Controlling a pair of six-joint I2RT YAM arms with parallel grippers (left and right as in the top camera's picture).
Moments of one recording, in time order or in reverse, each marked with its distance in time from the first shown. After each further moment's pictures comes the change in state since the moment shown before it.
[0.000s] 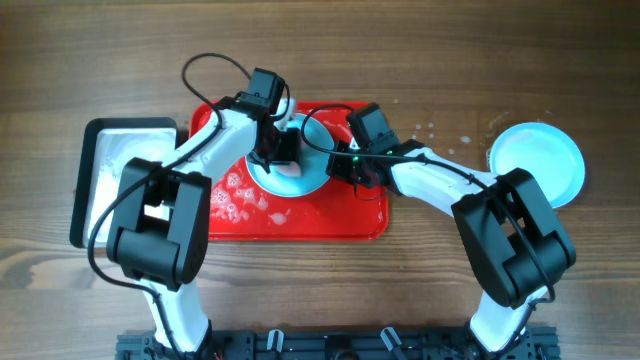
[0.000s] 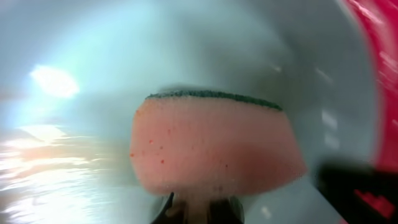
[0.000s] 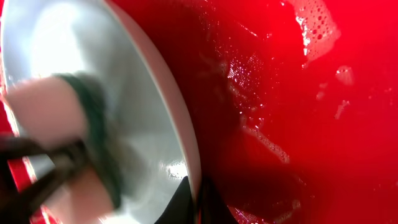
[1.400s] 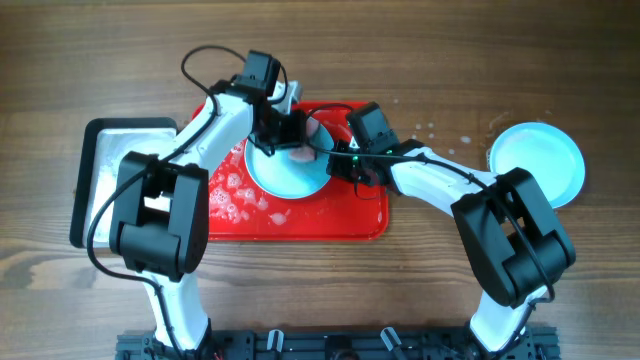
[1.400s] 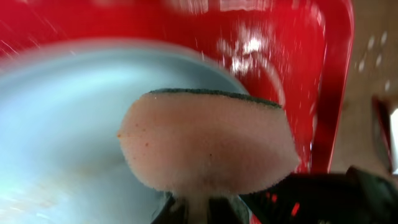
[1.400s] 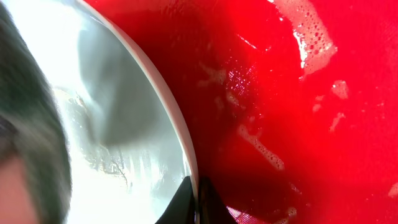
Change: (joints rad) left arm 0.035 0.042 0.152 -0.043 0.142 -0.067; right arm 0.000 0.002 0.005 0.003 0.016 -0.022
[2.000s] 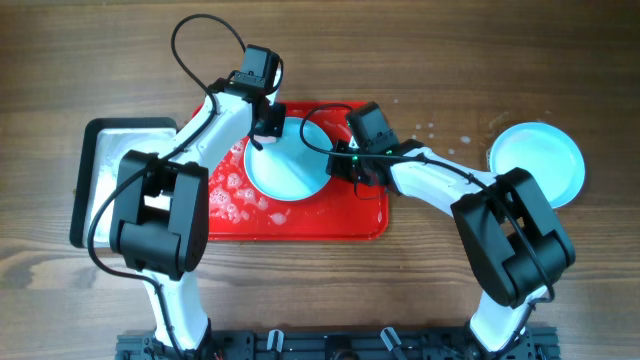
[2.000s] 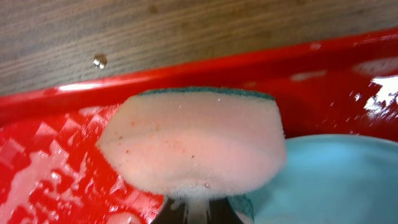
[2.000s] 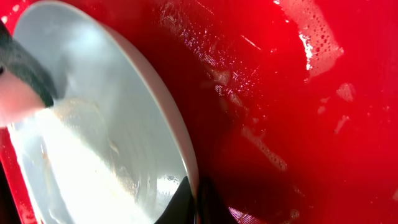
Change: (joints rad) left arm 0.003 0.011 -0.018 0.069 -0.513 0.204; right arm 0.001 0.000 0.000 0.004 0.000 -0.008
